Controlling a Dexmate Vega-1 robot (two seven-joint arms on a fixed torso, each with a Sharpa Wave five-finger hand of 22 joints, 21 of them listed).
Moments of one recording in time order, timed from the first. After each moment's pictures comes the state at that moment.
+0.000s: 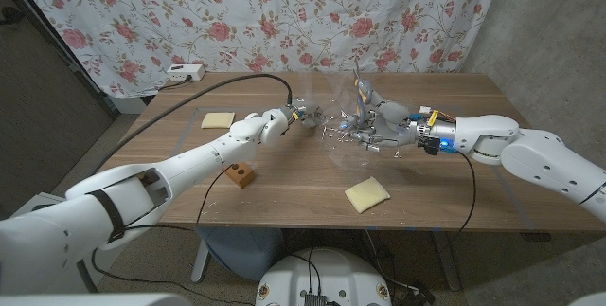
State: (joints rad) left arm 0.36 0.50 1.03 -1.25 0.75 0.10 0.01; left_hand 1.18 0.18 0.39 -0.10 0.18 0.81 -0.12 0.46 0.26 0.75 -0.20 0.79 0.56 0.89 -0.23 0.51 0.42 0.47 0.01 0.42 0.25; right arm -1.01 -1.06 -0.30 -2.03 1.09 -0.20 0.66; right_hand 0.46 0.00 -0.32 0.14 0.28 0.89 0.03 0.23 0.59 0.66 0.15 1.24 1.00 1.05 -0.15 1.56 1.24 1.05 -0.17 1.32 0.49
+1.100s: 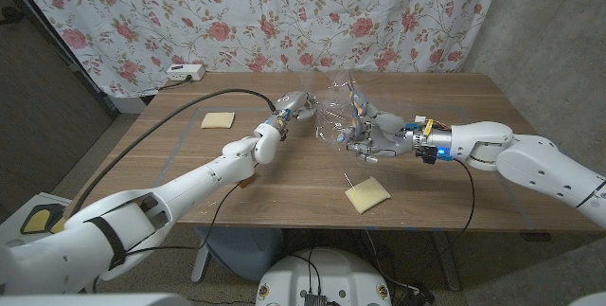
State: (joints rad) left arm 0.50 0.48 0.90 -1.22 0.54 -0.03 0.46; left_hand 1.16 0.18 0.45 -0.10 0.18 0.79 -0.08 0.46 0.27 0.76 -0.20 0.78 0.59 0.99 -0.23 0.48 0.43 0.51 0.01 0.54 0.32; right arm -0.99 -1.06 -0.36 -2.02 1.07 -0.22 0.70; right_hand 0.46 0.00 -0.32 0.14 0.27 0.89 0.03 0.22 0.59 0.66 0.15 1.25 1.00 1.05 -0.16 1.56 1.24 1.06 -0.18 1.31 0.49
